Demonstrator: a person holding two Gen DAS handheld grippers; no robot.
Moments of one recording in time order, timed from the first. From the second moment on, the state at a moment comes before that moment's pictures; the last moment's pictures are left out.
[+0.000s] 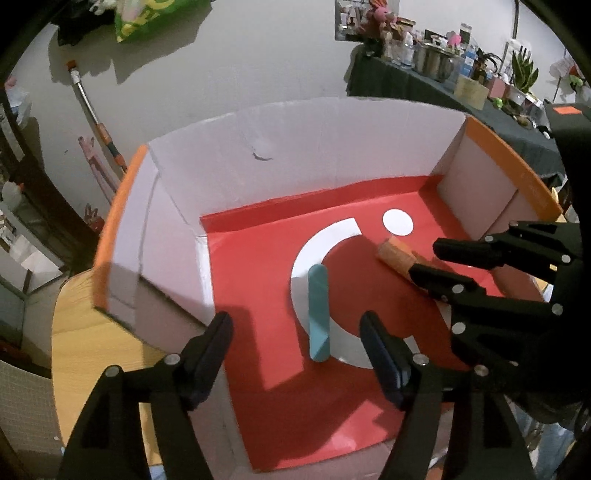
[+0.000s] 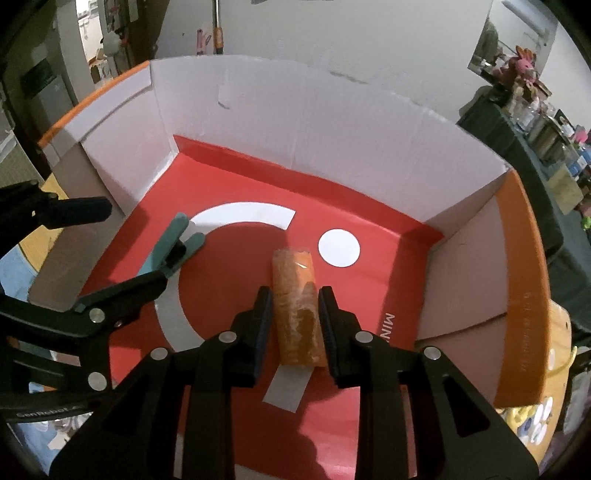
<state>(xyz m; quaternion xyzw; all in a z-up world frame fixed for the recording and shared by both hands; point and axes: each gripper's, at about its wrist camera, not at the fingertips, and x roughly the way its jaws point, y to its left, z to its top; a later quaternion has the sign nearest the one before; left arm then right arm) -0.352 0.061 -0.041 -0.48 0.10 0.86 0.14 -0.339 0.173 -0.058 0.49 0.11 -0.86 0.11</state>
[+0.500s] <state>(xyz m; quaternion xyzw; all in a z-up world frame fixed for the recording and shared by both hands) -0.320 0.045 -0.005 -0.46 0.11 0.87 0.11 -0.319 0.180 -0.017 0.47 0.11 -0.87 0.10</state>
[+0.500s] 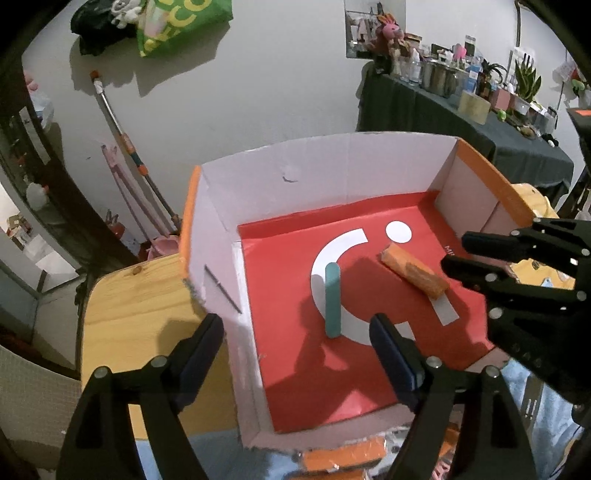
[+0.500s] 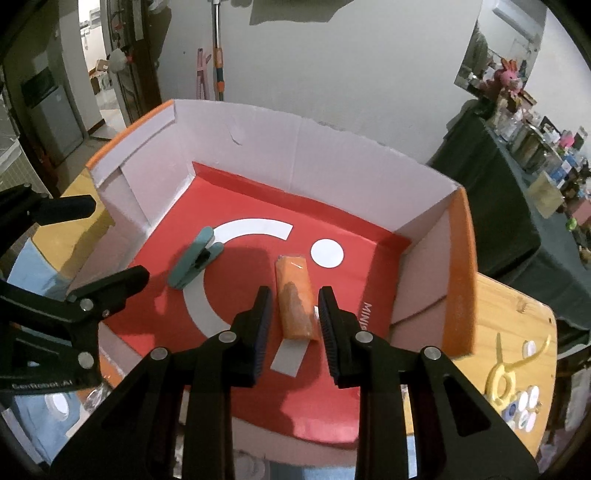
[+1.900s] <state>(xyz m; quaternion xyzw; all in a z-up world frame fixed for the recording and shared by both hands) -0.156 -0.018 0.015 -0.40 0.15 0.90 0.11 -0.132 0.240 0.023 0.40 0.09 -0.91 0.11</state>
